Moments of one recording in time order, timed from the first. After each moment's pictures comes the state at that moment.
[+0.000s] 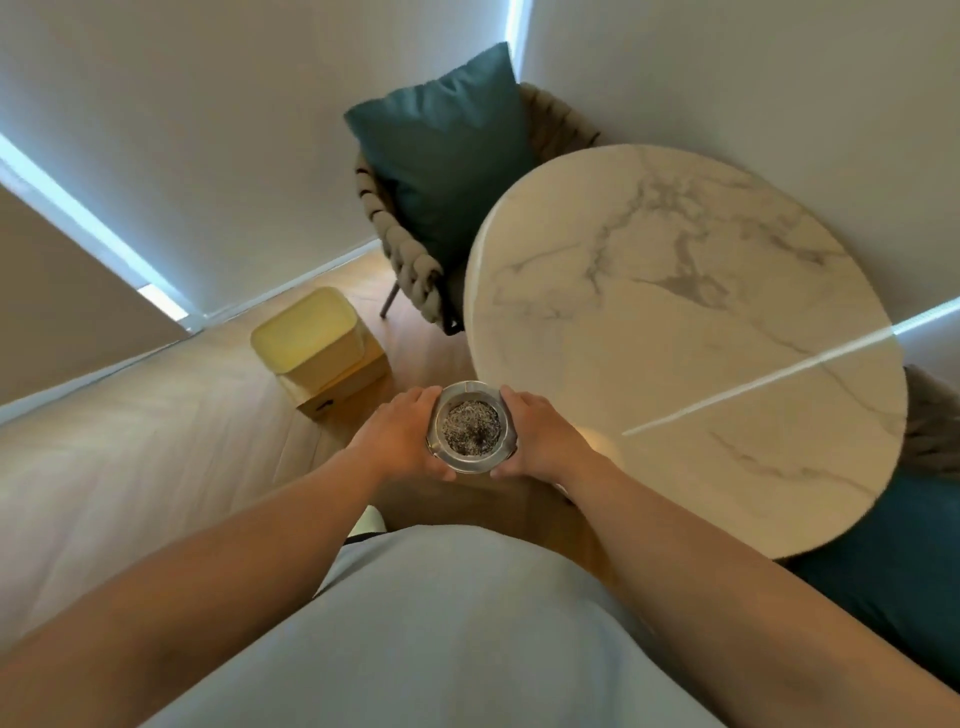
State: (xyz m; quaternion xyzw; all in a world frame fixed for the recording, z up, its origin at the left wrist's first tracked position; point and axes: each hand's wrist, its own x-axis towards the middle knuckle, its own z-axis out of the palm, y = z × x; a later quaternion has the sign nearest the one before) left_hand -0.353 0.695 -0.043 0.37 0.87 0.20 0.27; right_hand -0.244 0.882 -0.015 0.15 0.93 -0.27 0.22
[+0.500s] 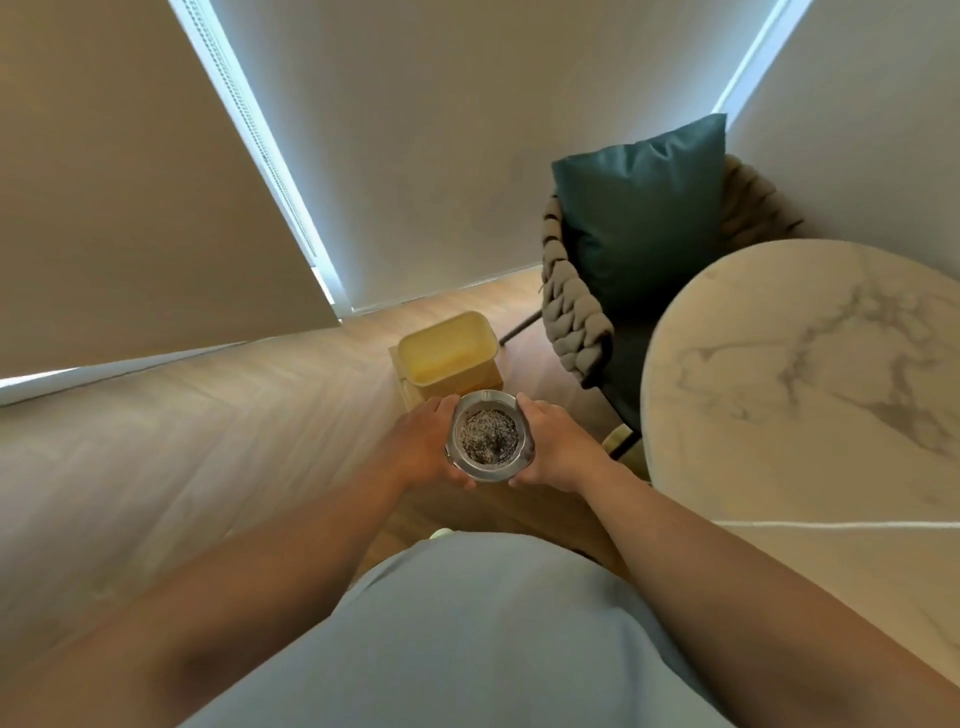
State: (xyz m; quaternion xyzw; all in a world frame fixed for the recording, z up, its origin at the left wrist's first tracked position) left_hand -0.461 0.530 -0.038 0.23 0.91 0.23 0.25; right_hand -0.414 0.736 -0.025 0.01 0.94 -0.23 0.25
